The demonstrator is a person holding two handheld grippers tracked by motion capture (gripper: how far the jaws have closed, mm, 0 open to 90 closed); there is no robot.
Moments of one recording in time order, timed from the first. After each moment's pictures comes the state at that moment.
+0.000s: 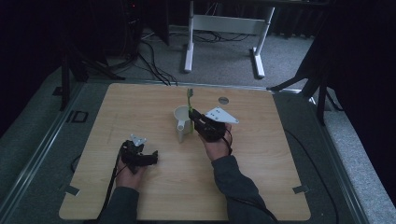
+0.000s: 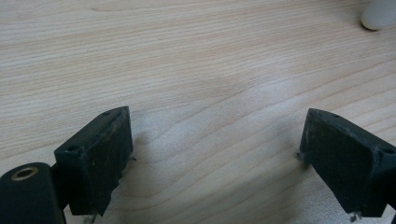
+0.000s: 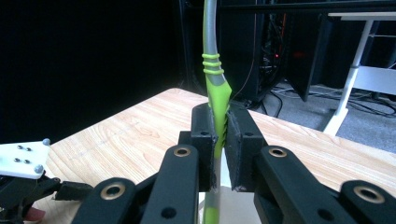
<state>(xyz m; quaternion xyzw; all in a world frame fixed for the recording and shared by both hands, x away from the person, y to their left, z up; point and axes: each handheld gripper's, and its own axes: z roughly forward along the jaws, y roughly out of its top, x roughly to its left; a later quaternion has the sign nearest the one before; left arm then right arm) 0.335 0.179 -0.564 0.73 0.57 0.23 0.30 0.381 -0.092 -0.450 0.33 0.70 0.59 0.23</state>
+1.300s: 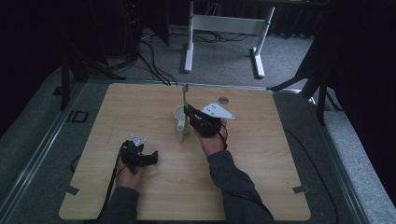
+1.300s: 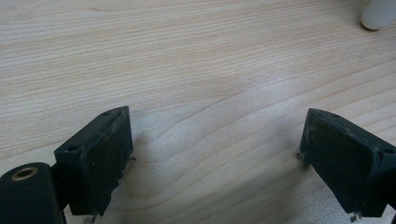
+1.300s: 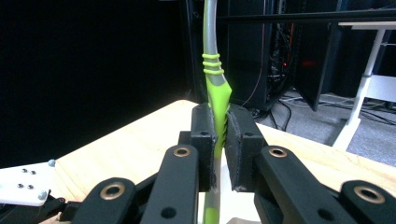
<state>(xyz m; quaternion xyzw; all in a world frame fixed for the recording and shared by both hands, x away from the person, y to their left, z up) 0.335 0.179 -0.563 0.73 0.57 0.23 0.30 0.392 -0.079 -0.444 0.32 0.69 0.60 0.23</state>
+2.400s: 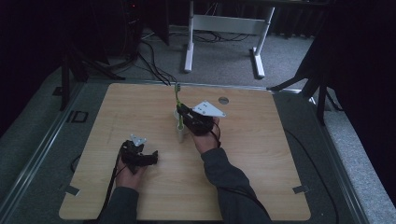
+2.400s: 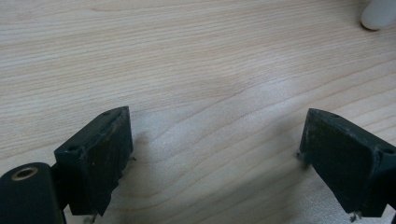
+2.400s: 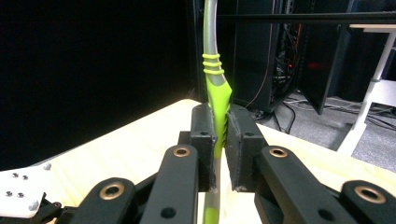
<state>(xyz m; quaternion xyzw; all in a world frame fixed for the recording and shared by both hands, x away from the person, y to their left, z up) 0.335 0.179 -0.564 0.73 0.57 0.23 0.30 0.400 -0.057 -0.450 0.30 0.70 0.60 0.23</state>
